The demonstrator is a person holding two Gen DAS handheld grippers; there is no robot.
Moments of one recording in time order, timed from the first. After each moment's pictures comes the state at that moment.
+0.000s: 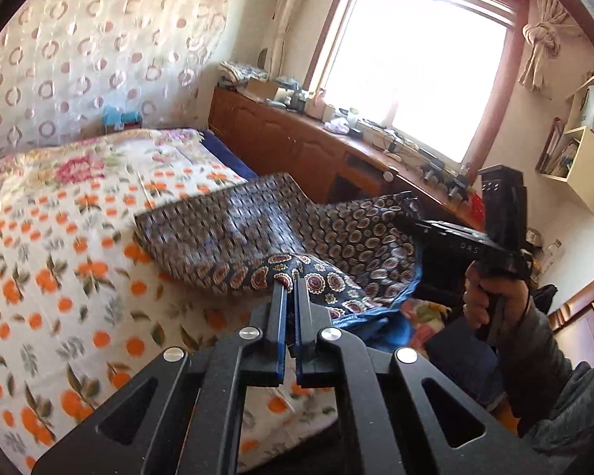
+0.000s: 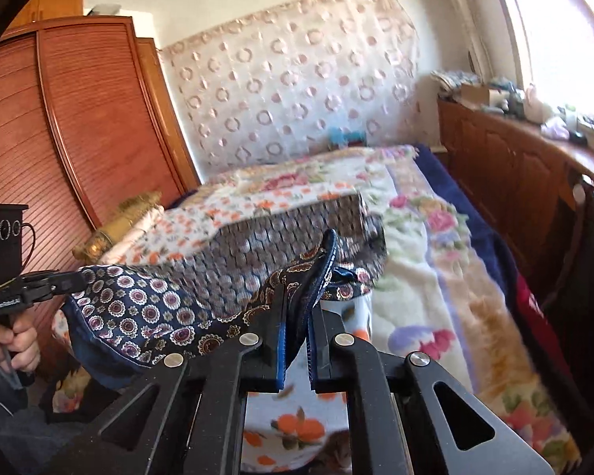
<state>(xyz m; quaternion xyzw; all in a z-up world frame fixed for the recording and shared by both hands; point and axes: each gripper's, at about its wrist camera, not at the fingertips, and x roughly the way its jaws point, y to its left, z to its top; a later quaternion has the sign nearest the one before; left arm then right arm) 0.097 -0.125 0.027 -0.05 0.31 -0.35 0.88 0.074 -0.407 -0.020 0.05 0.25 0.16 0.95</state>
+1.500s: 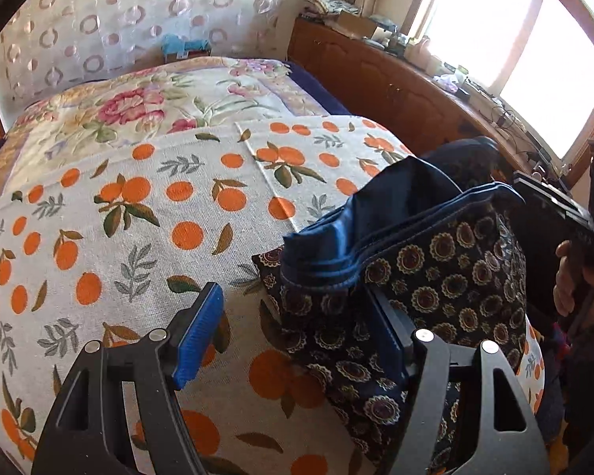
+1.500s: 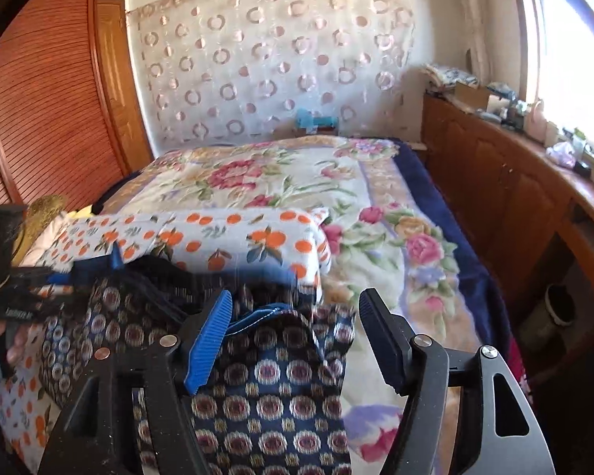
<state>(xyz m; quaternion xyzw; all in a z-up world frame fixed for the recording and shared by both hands) 0.334 -0.120 -0.075 -0.03 0.45 -0.23 0.86 0.252 -0.390 -0.017 -0.01 0.30 0.11 0.95</state>
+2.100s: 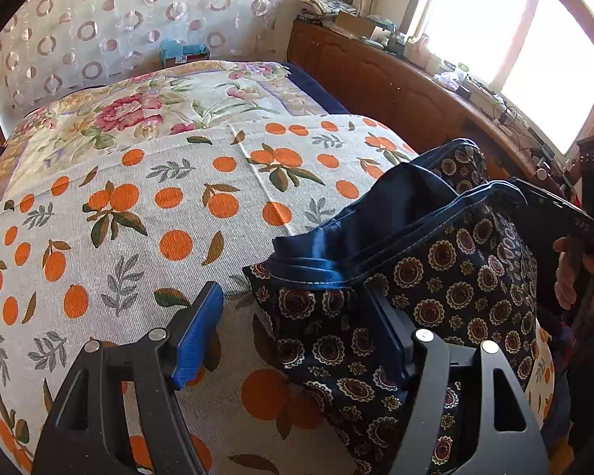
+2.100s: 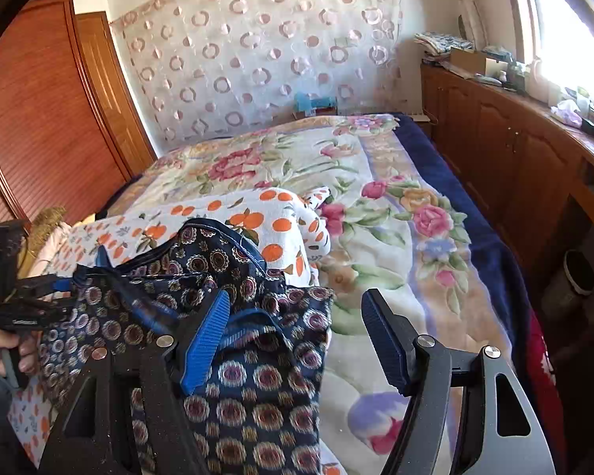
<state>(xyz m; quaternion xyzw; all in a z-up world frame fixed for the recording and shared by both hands) 0.339 -0.130 -0.079 -0.02 0.44 -0.23 0.87 0.269 -0.425 -0.015 0.04 0.32 0.11 0.94</state>
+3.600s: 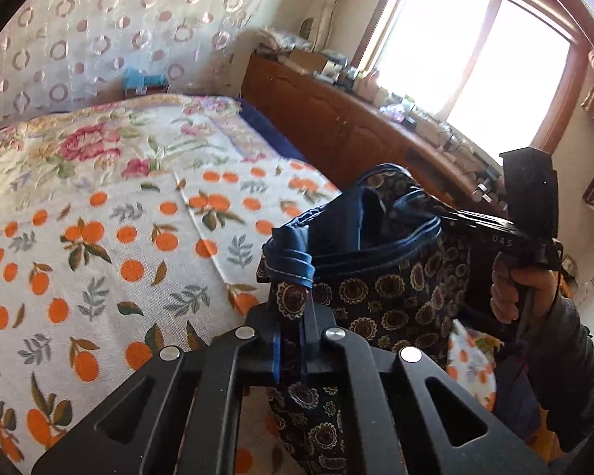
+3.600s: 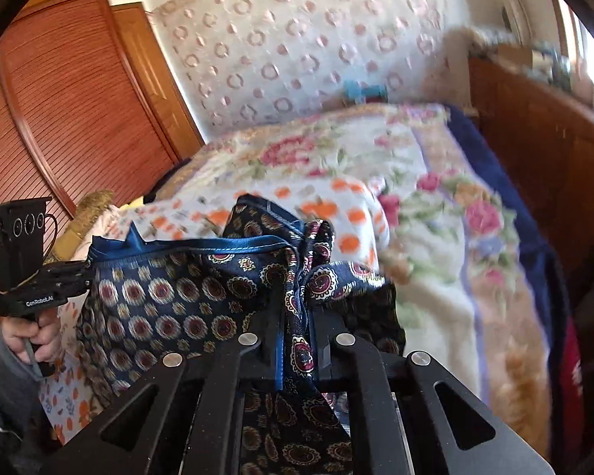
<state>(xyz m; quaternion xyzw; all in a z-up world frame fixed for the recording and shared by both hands) 0.298 -0.127 -0.028 -0.07 0.37 -0.32 0.87 0.259 -0.398 0.000 0.04 0.33 0.20 0.92</state>
